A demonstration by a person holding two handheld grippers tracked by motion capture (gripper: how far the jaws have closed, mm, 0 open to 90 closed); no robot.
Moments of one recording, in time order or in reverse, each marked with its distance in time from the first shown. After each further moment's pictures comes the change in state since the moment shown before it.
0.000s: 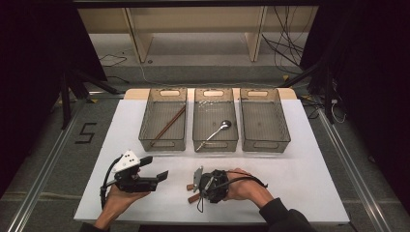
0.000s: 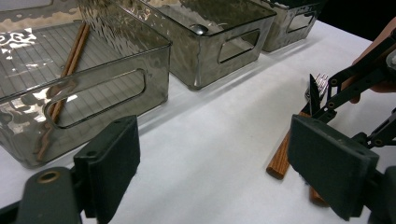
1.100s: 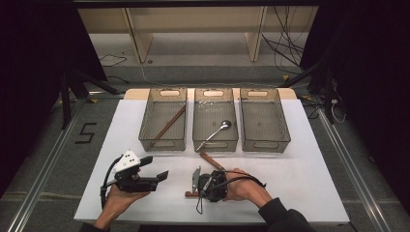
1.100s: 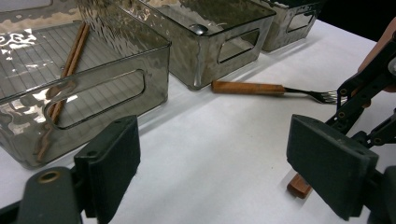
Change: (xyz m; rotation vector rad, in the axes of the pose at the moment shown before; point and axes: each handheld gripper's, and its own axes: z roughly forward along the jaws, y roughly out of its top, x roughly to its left) left arm -0.001 0.000 0.000 0.002 0.002 0.004; right arm 0.001 0.003 0.000 0.018 0.044 -0.007
